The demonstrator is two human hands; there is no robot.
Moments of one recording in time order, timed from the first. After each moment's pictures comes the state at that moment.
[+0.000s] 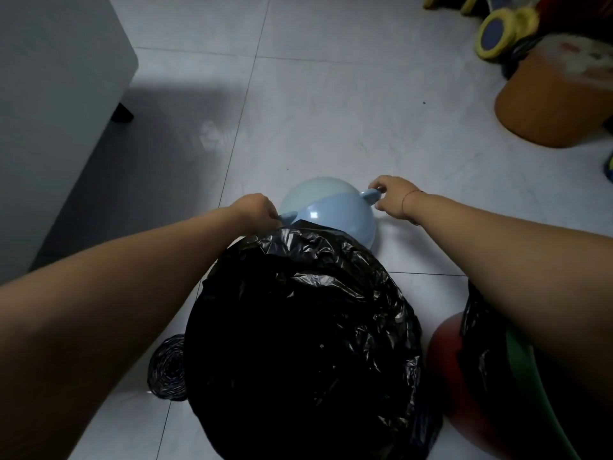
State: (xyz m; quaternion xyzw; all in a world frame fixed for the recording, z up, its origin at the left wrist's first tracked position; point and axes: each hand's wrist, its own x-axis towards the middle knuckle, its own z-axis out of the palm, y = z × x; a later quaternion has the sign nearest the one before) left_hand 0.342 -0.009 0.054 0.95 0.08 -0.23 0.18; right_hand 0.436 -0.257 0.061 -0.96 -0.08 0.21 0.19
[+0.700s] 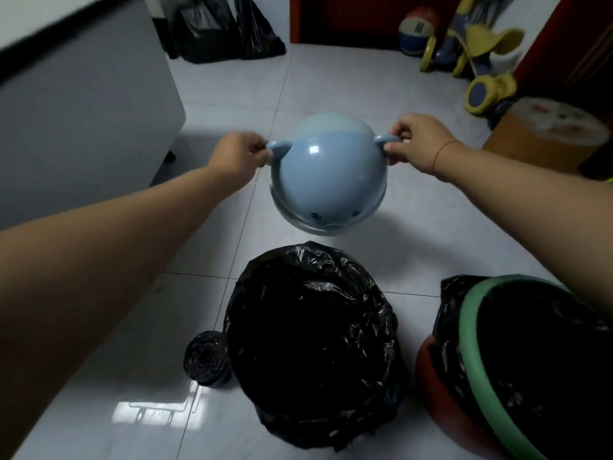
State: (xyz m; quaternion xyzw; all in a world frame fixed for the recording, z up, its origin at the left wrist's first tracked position) left_hand 0.322 0.021 0.209 0.93 0.13 0.11 0.33; right_hand 0.421 -0.253 0.238 -0.92 -0.18 0.03 0.35
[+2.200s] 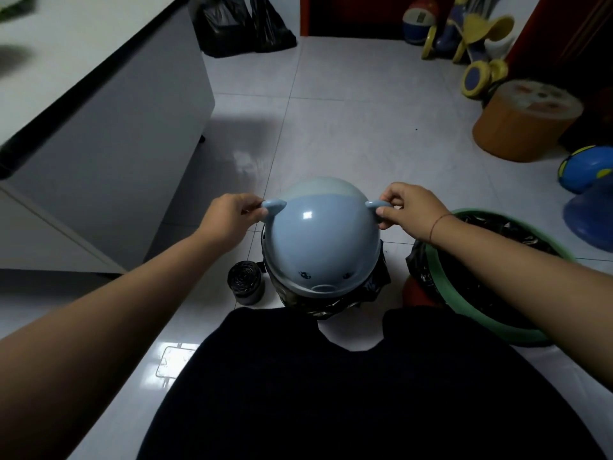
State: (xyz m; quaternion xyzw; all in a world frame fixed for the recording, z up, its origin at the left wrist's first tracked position) left_hand 0.084 -0.016 0.212 0.94 0.12 0.07 0.31; right_hand 0.197 -0.307 0.221 -0.90 -0.17 0.12 0.37
